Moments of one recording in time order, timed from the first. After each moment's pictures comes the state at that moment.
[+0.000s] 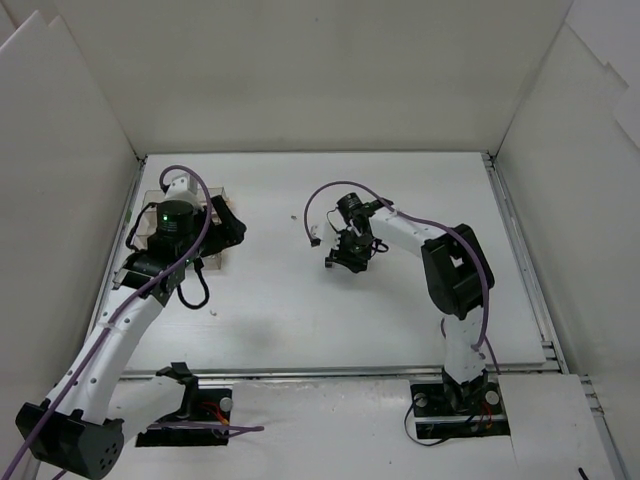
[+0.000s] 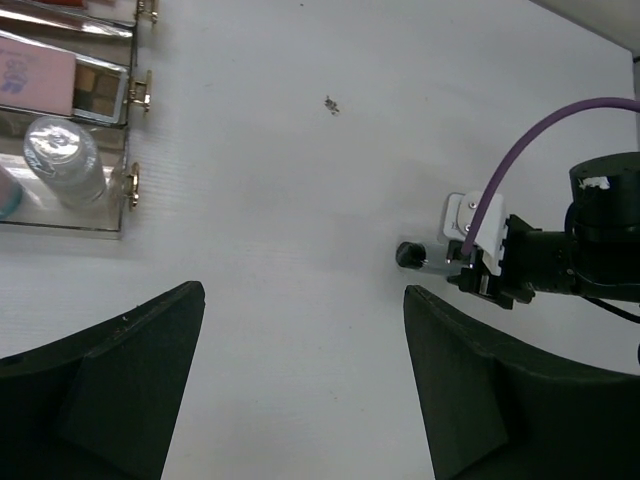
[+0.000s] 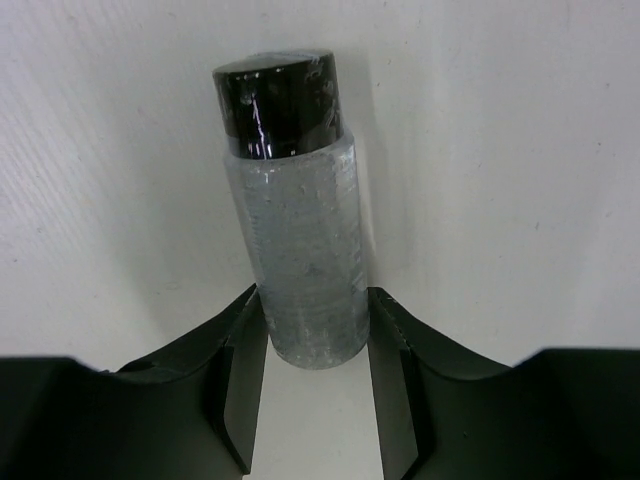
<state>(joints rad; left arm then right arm) -0.30 1.00 1.05 -0.56 -0.06 -0.56 0.53 2.02 1.43 -0.75 -0.18 -0.85</state>
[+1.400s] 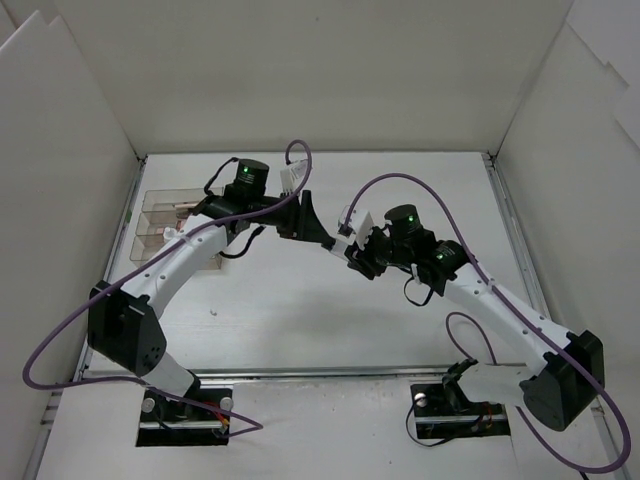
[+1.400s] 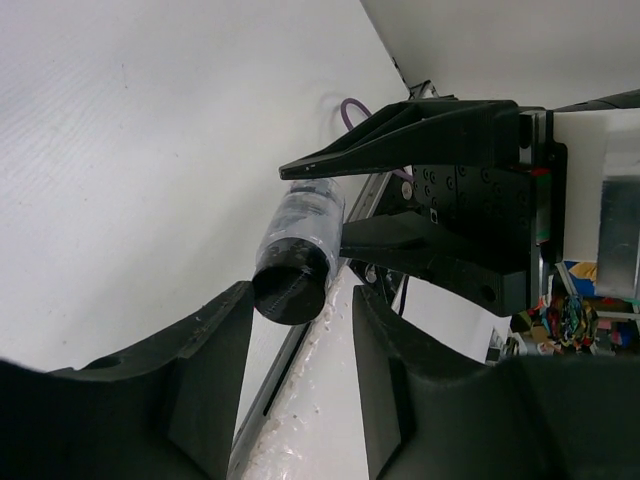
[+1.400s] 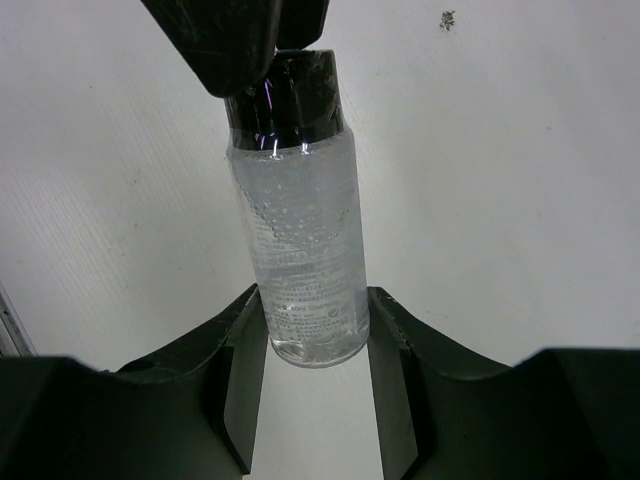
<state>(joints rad) -0.49 1.56 1.40 -0.45 0.86 -0.43 0.60 1.21 0.98 -0.42 -0.31 -0.42</state>
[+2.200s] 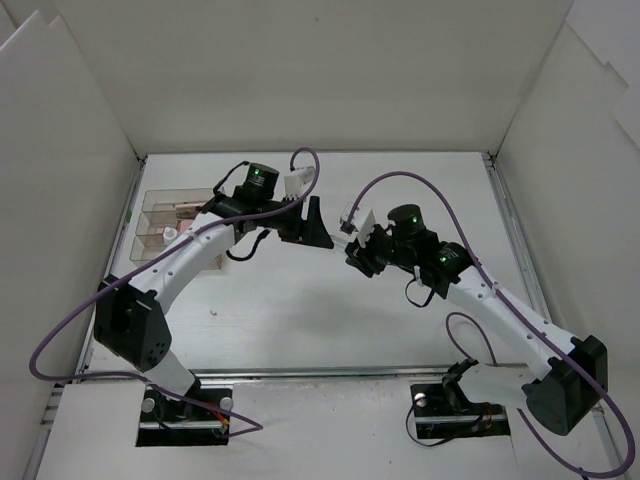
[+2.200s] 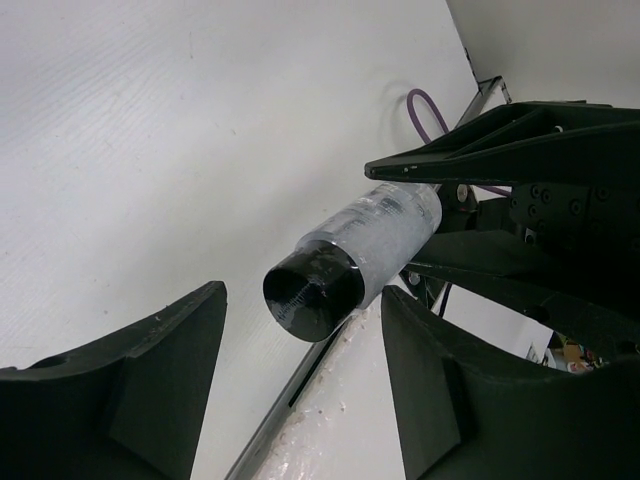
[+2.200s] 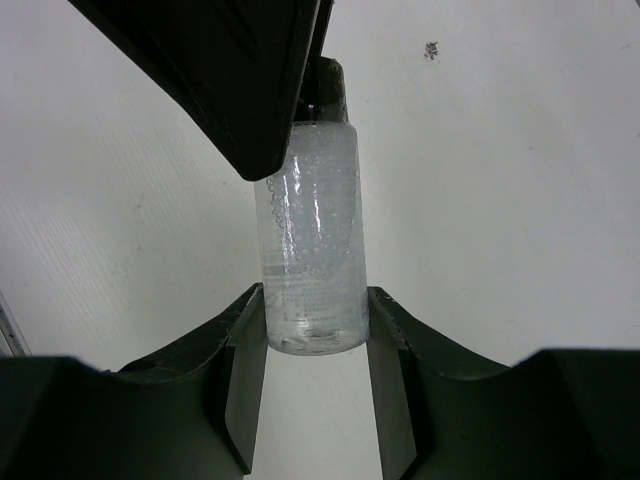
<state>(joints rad) -0.52 1.60 1.43 -0.56 0.71 -0.38 0.61 1.18 0.97 -0.38 -0.31 -0.39</state>
